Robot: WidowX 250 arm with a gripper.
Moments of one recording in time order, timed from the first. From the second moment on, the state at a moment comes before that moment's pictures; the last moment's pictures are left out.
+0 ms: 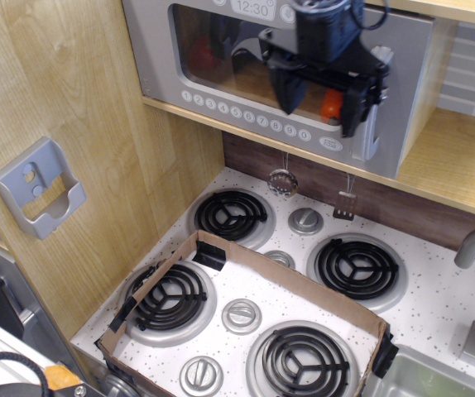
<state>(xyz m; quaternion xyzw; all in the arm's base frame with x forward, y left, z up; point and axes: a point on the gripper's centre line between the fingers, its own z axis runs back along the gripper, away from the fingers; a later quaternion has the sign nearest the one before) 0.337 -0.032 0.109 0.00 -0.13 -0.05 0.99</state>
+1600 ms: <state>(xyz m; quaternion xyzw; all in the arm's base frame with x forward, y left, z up) 0.345 -0.042 0.108 0.00 -0.14 0.04 0.99</state>
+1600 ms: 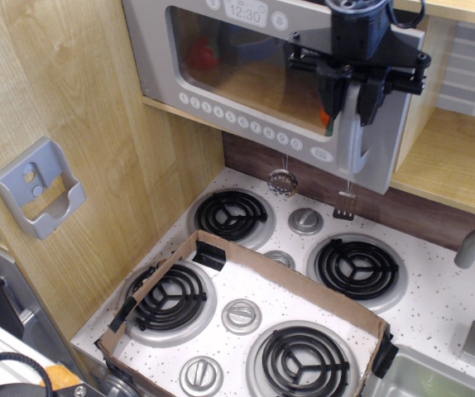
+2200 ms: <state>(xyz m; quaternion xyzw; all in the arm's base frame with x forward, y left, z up) 0.268 -0.039 0.097 0.03 -0.12 0.20 0.97</state>
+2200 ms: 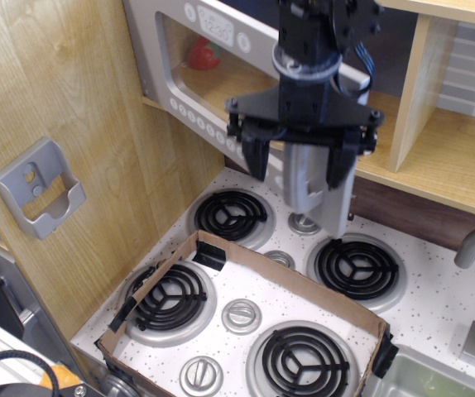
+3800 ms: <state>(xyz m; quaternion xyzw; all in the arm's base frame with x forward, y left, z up) 0.339 -0.100 0.065 -0.04 -0.15 -0.05 0.99</state>
